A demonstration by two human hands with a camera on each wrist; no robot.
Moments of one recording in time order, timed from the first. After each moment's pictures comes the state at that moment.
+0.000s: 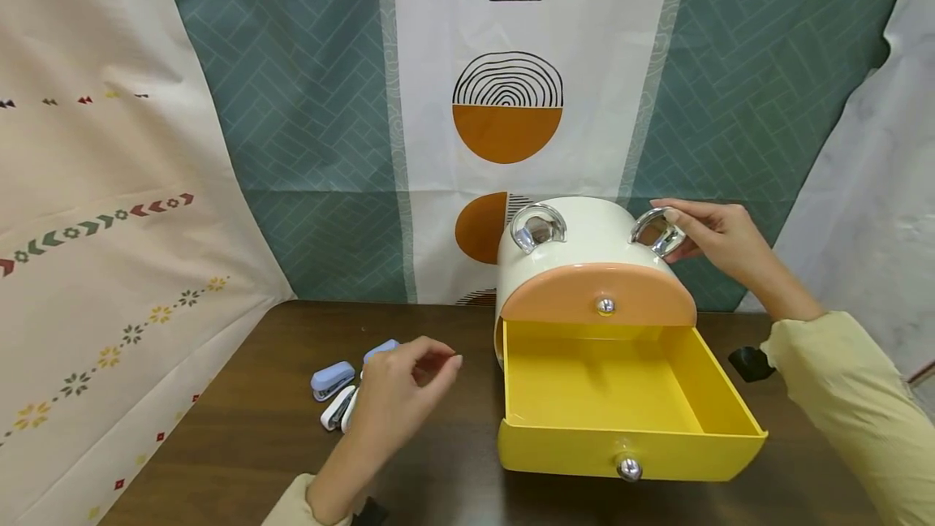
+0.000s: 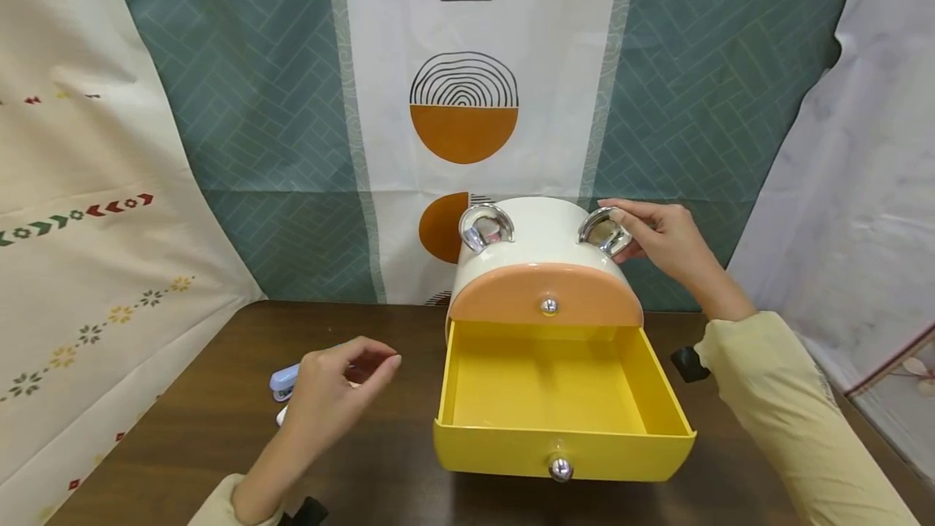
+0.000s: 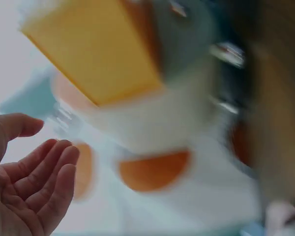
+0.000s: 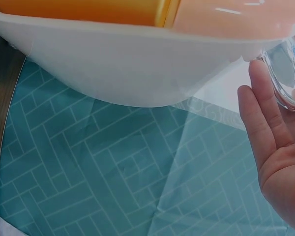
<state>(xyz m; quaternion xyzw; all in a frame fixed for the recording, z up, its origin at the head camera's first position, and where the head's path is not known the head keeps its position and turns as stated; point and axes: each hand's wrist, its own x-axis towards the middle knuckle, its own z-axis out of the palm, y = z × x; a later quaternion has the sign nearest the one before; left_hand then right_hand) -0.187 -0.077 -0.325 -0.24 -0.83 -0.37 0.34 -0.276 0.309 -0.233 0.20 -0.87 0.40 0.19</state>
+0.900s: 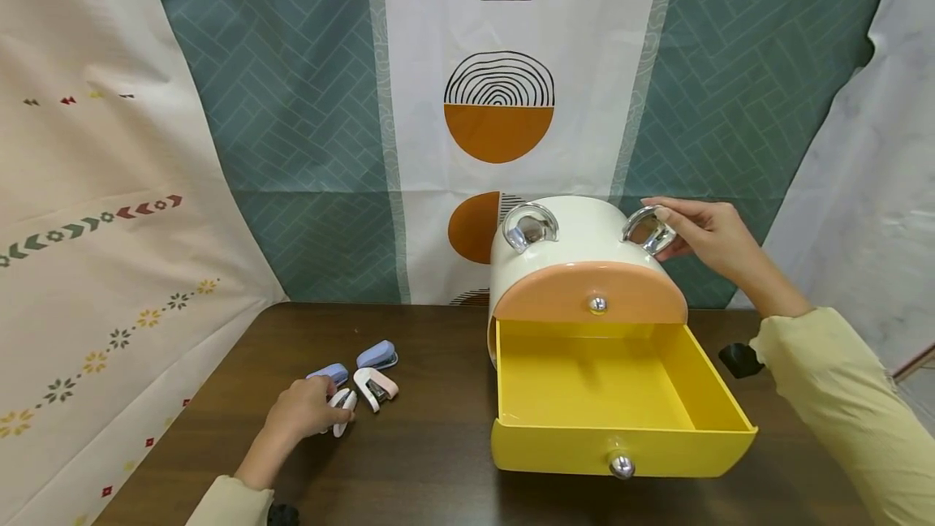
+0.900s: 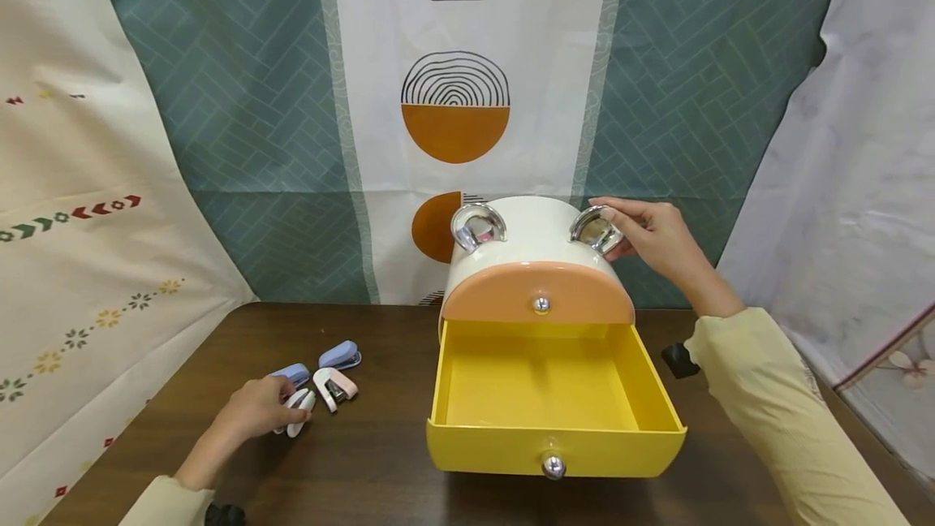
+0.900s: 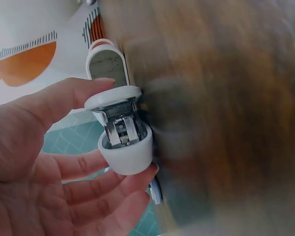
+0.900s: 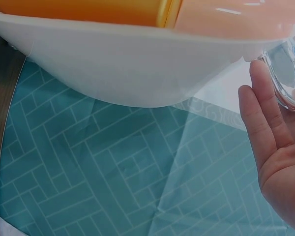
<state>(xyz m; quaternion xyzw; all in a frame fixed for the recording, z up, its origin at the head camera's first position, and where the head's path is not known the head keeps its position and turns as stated) -0.239 -0.202 -0.399 -0.03 -0.98 -0.18 0.00 -0.277 0.309 -0.233 0.19 -0.88 0.40 0.18</state>
